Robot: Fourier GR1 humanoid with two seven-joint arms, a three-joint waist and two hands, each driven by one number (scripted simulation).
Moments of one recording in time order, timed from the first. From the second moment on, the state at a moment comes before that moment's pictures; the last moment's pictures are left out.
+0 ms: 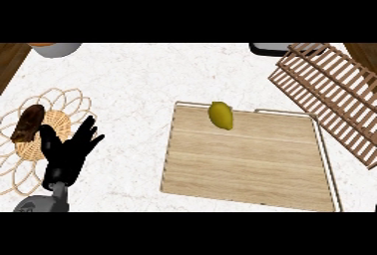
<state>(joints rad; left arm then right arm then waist) -0.06 0.31 -0.09 -1.35 0.29 0.13 0.25 -1.14 -0.45 -0.47 -1.26 1.27 0.29 0.91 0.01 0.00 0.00</state>
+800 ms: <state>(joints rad) -0.05 0.29 -0.05 -1.37 0.27 0.09 0.26 -1.07 -0.54 -0.45 -1.08 1.19 0.10 0.79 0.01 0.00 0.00</state>
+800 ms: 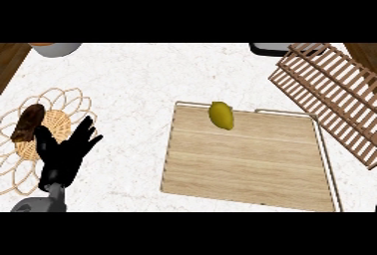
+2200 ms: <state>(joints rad) -0.04 0.26 -0.02 -1.38 0.23 0.08 0.28 -1.08 -0.56 -0.61 -1.28 1.01 -0.32 0.88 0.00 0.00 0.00</state>
